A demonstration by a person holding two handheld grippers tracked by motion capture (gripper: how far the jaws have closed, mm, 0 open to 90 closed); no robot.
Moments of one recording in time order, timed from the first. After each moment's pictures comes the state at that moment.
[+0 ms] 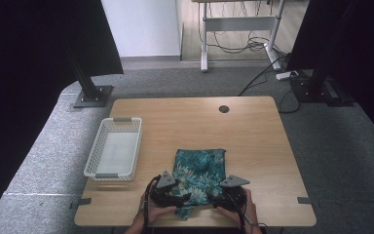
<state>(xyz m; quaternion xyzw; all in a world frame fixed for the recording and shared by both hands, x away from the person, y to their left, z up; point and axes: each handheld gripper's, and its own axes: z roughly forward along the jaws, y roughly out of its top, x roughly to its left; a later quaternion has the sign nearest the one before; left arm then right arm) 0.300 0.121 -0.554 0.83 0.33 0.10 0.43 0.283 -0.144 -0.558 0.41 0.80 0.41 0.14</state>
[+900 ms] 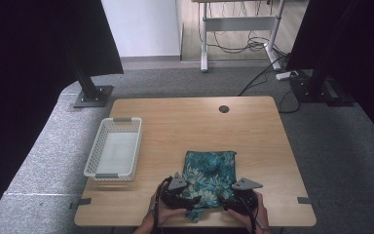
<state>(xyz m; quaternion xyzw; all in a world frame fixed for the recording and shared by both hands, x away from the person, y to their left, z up) 0.296 0.090 -0.554 0.84 0.32 0.09 0.43 0.272 -0.174 -0.557 0.43 0.80 0.41 0.14</state>
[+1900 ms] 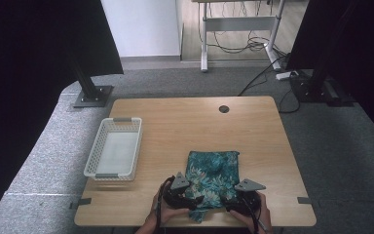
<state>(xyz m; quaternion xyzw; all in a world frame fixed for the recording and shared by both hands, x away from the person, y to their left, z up) 0.296 0.086 -0.551 0.83 0.32 0.08 0.44 0.269 -0.181 -0.559 0.42 0.80 0.41 0.15</state>
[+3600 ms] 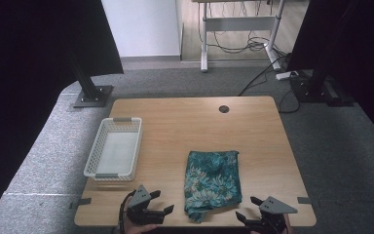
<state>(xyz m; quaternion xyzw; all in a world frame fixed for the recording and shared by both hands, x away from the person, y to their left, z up) 0.240 0.183 -0.531 0.80 0.36 0.11 0.47 0.205 -0.235 -0.544 0.40 0.78 0.46 0.16</state>
